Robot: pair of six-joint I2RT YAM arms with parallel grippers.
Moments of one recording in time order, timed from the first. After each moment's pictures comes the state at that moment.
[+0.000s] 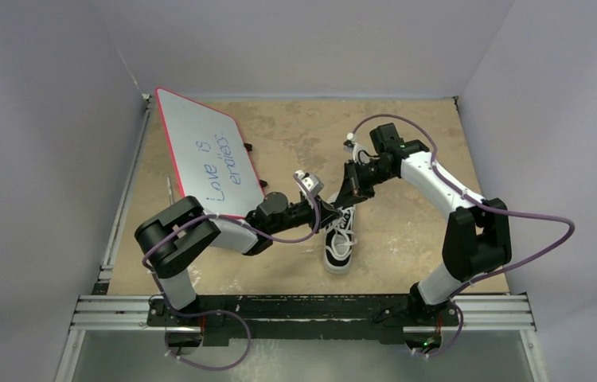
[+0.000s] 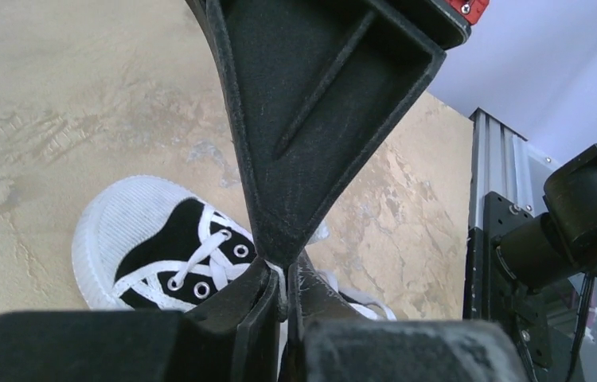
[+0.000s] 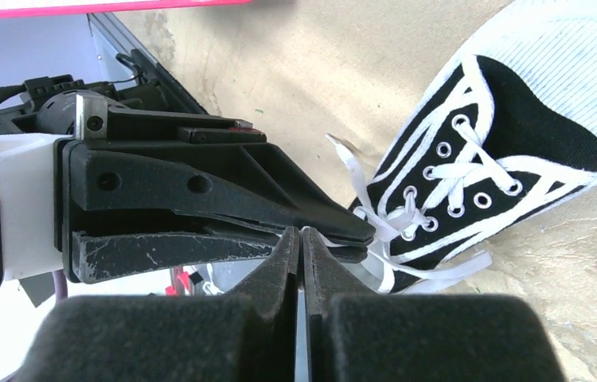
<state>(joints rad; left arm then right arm) -0.89 1.75 0.65 1.05 0.29 -0.36 0.32 1.60 1.22 -0.87 -0.77 0.22</state>
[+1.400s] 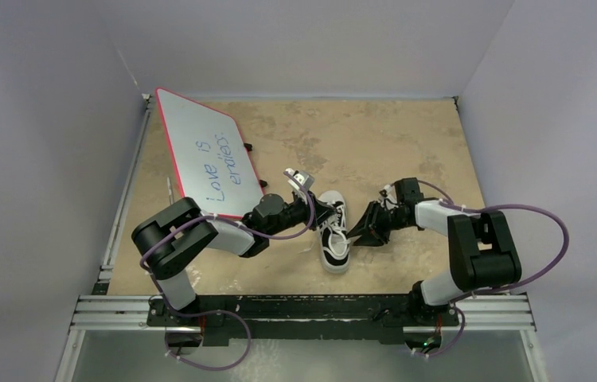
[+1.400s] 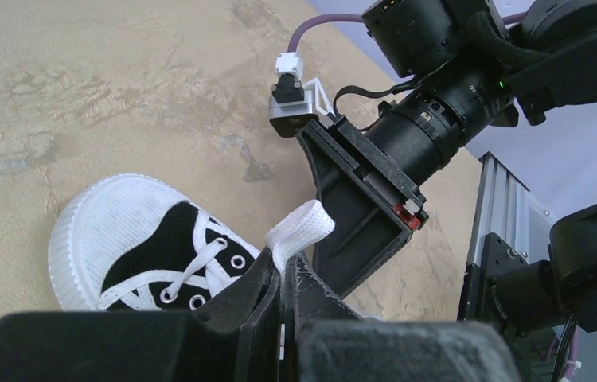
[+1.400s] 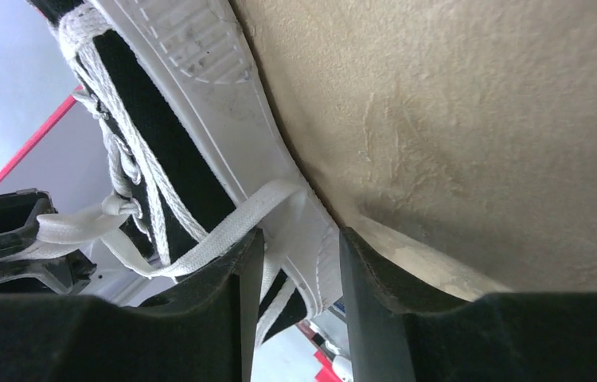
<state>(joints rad) -0.88 1.74 0.60 1.07 0.18 -0.50 0.12 1.50 0.60 -0.39 -0.74 0.66</state>
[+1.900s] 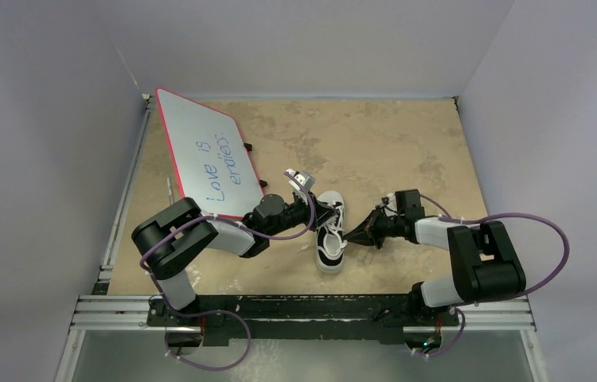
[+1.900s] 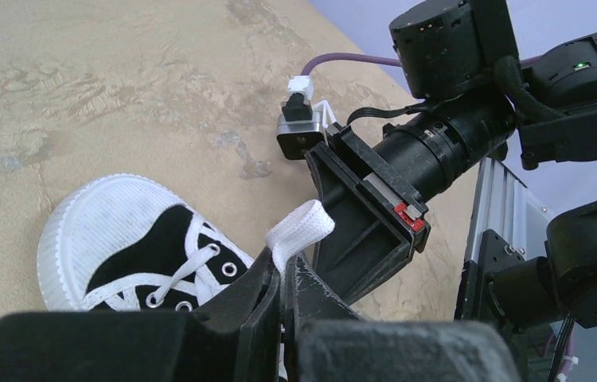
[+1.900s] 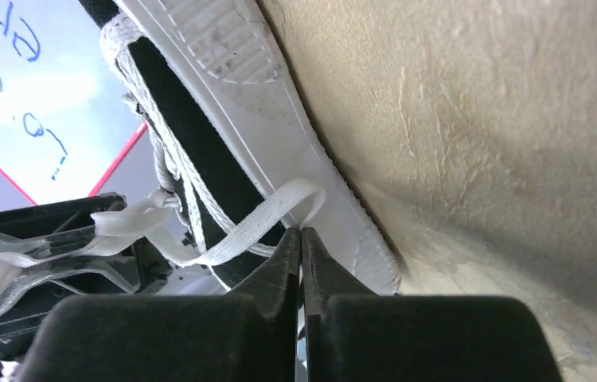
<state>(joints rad) -0.88 1.74 0.60 1.07 0.19 -0.50 0.15 1.45 0.42 -0.03 -0.82 1.01</state>
